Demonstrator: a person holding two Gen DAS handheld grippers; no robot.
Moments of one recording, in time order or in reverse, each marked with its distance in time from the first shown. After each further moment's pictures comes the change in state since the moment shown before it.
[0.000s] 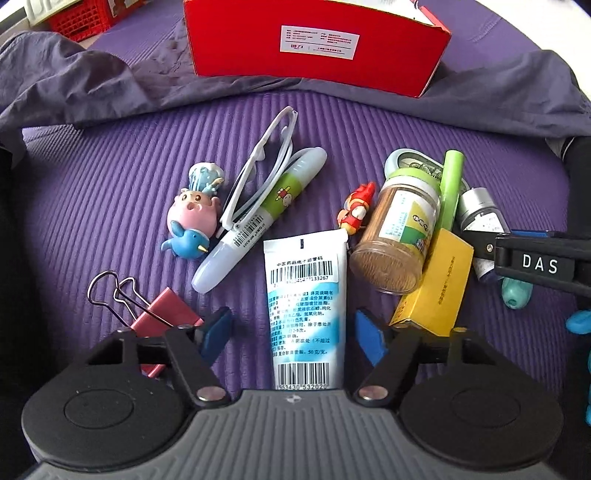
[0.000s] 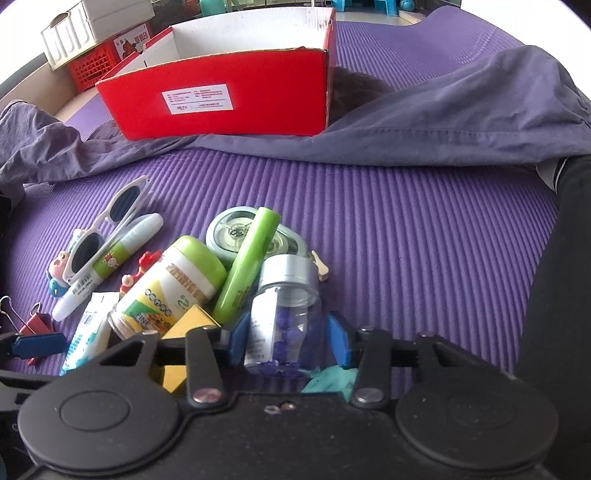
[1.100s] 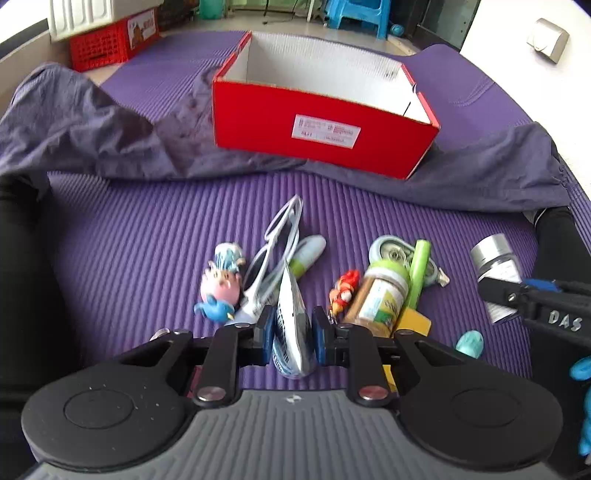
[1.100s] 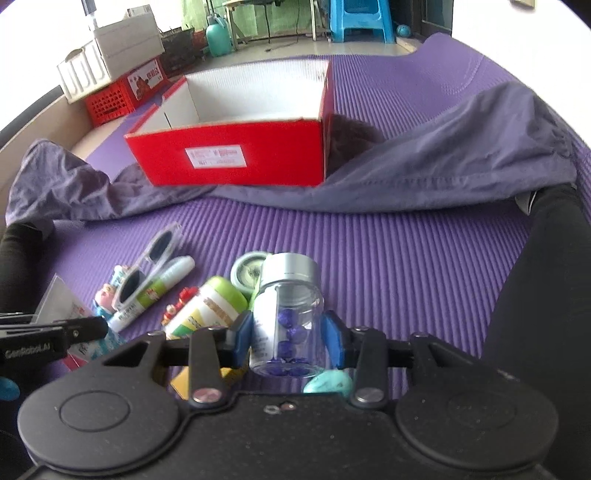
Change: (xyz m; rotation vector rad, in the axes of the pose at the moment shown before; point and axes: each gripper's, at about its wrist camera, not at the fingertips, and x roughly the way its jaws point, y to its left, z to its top) left arm -0.061 0.018 0.030 -0.069 -0.143 -0.056; right arm -0.067 -0.008 0.013 0.011 -0.105 0.044
